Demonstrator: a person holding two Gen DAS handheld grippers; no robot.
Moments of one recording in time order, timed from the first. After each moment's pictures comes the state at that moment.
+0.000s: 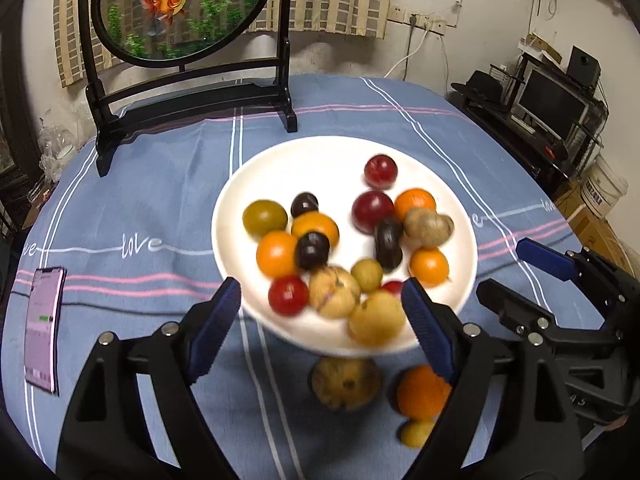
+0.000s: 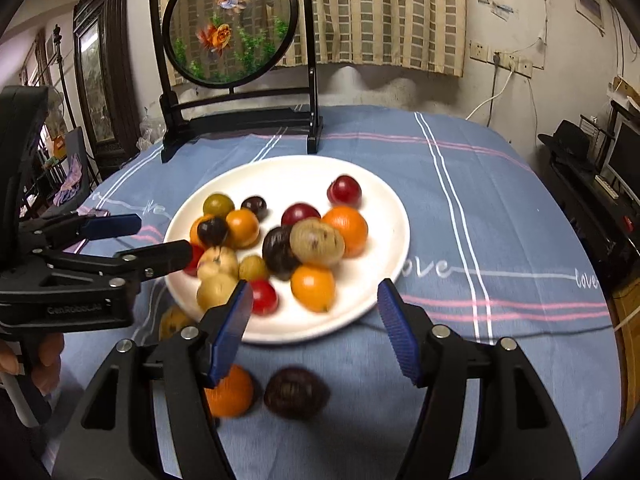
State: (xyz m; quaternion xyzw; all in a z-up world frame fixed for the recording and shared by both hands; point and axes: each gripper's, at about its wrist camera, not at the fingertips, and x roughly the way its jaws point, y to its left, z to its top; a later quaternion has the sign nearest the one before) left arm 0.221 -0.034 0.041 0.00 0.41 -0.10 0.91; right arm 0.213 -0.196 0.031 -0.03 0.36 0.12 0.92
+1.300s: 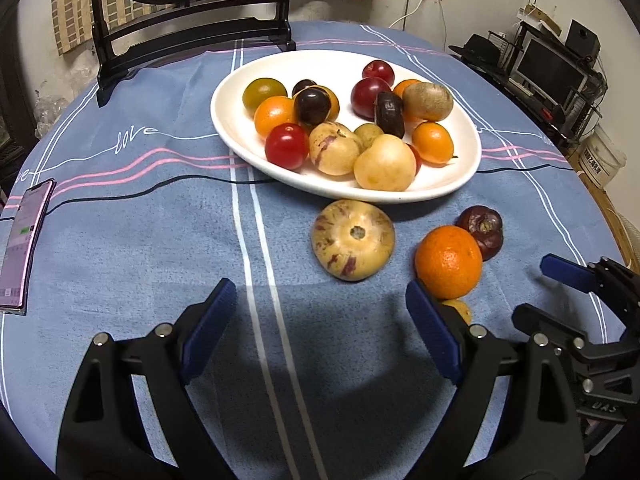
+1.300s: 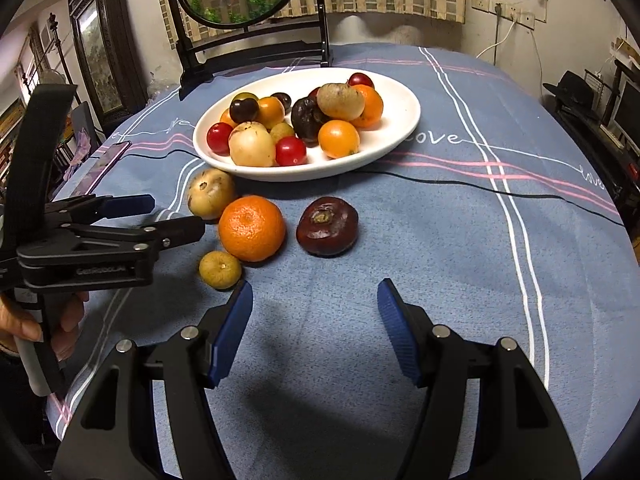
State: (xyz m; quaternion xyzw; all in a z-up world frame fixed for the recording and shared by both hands) left arm 0.167 -0.026 -0.021 0.01 0.46 -0.10 0.88; right arm 0.140 -0.199 -0.013 -0.01 0.44 0.13 0.89
